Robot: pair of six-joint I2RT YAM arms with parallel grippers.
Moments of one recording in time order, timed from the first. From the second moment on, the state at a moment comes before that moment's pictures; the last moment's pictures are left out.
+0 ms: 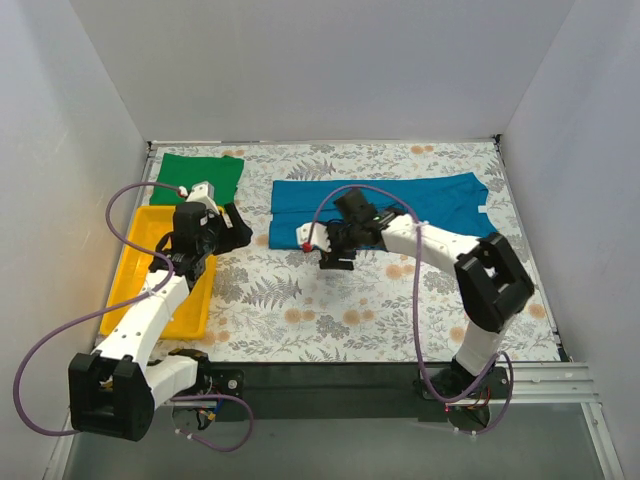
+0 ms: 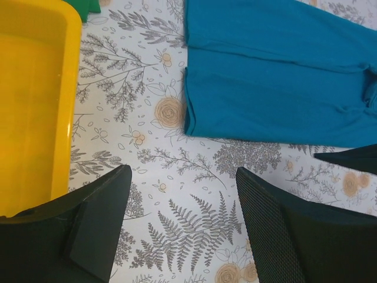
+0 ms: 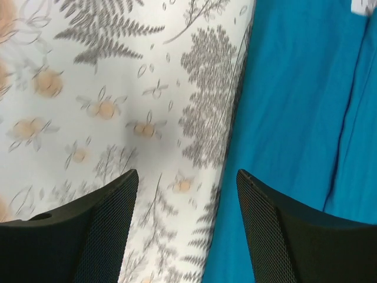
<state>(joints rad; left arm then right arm) -0.16 1.09 0.73 -0.22 0.08 -0.43 0.69 1.72 1.21 -0.45 -0.49 -0.96</state>
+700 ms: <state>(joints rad) -0.16 0.94 0.71 -0.21 -0.09 -0.43 0.86 2.08 1.43 -0.24 -0.03 -0.90</state>
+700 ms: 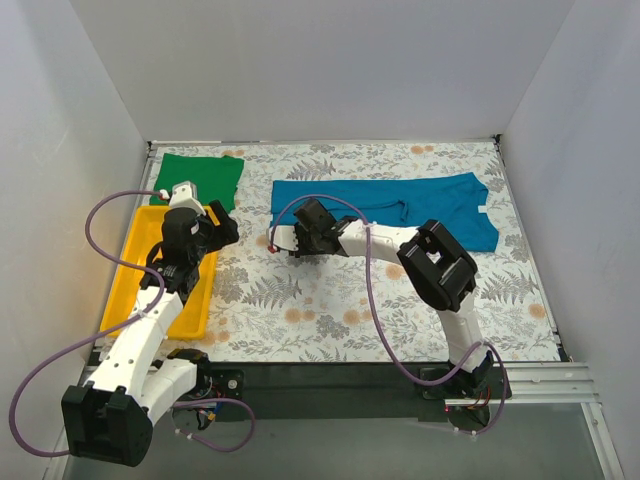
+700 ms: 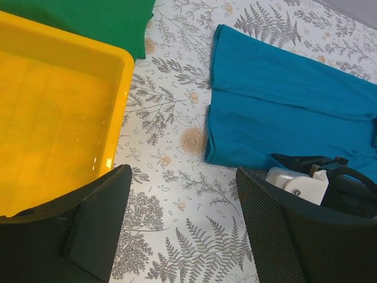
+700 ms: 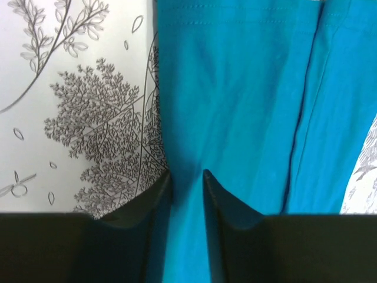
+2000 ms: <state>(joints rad) -0.41 2.26 1.65 -0.15 0.72 -0.39 -0.02 1.10 0.70 -0.37 -0.53 -0.67</state>
